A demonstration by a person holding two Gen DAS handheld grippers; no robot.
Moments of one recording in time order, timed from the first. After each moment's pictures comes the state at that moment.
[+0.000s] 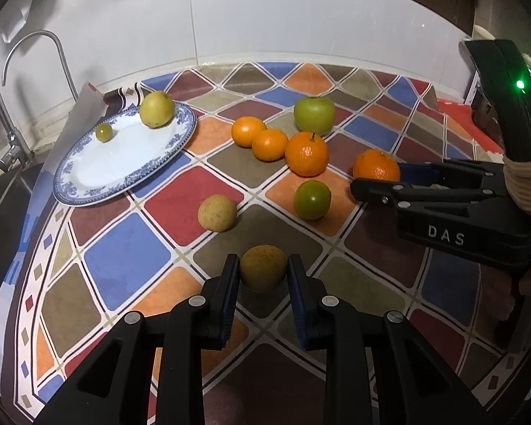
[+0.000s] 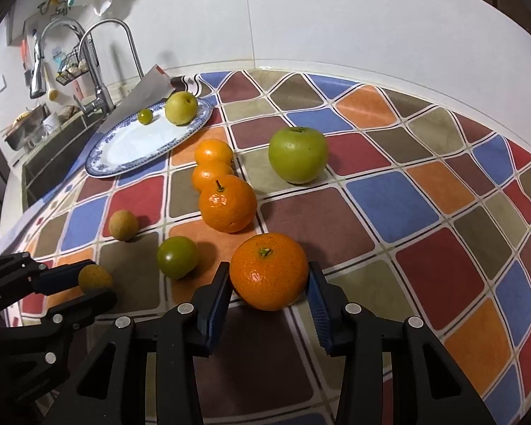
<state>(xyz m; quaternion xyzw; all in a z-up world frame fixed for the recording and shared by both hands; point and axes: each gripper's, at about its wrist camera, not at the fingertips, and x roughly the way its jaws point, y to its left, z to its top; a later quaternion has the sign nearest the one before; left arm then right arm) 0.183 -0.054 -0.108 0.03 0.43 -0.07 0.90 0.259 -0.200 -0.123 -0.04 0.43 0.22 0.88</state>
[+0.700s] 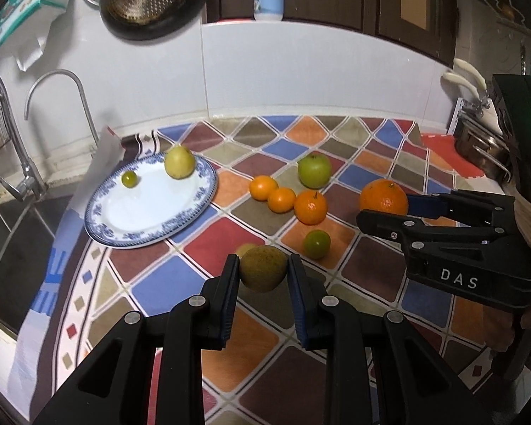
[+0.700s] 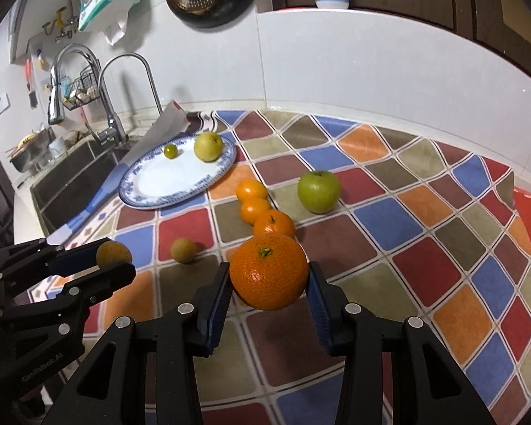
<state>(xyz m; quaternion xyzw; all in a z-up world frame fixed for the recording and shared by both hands) 0.161 -0.025 -0.053 0.03 0.36 -0.09 0.93 0.213 -0.183 -0.067 -0.02 0.39 0.20 0.90</state>
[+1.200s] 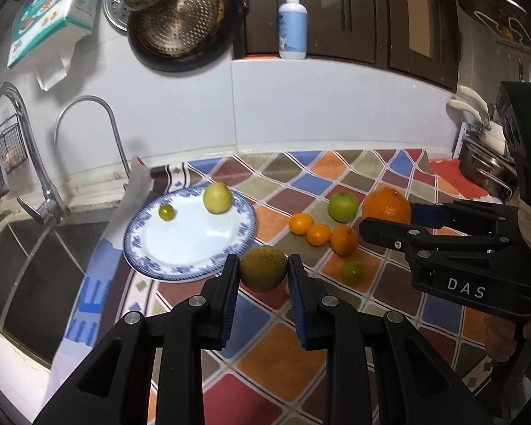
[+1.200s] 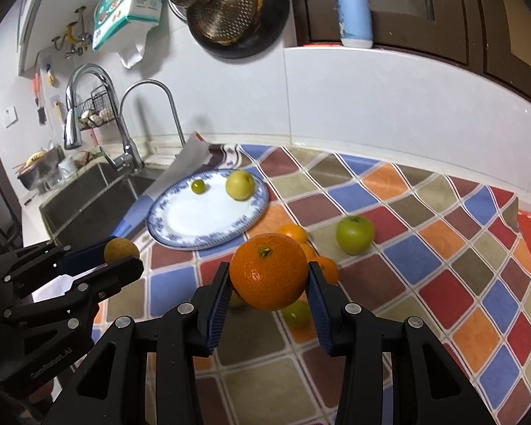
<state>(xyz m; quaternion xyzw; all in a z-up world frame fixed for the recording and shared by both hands) 0.159 0.026 -0.020 0.04 0.31 -0.08 0.94 0.208 -0.136 -0.030 0.00 0.34 0.21 0.92</state>
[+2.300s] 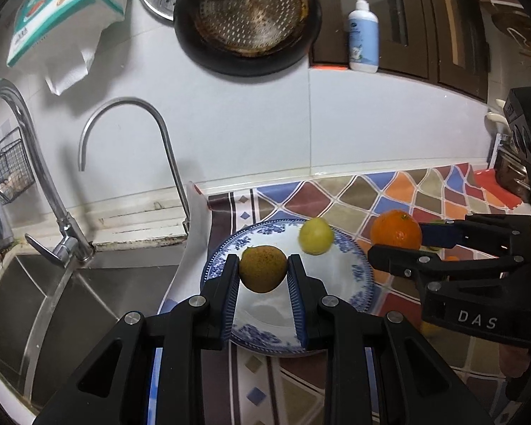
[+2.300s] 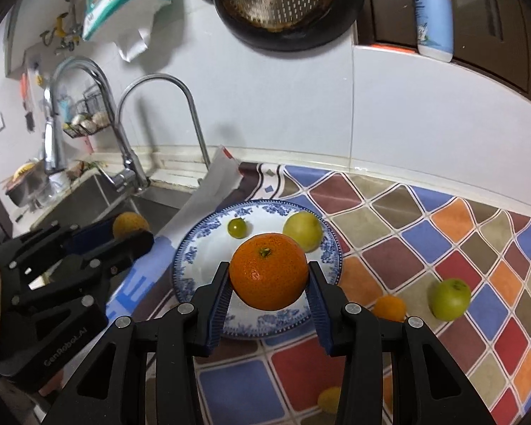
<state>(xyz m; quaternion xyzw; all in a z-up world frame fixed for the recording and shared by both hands) 0.261 0.151 -0.025 0.06 0.29 -0.07 0.95 0.292 -0.006 -0.030 0.00 0.36 0.20 0.91</state>
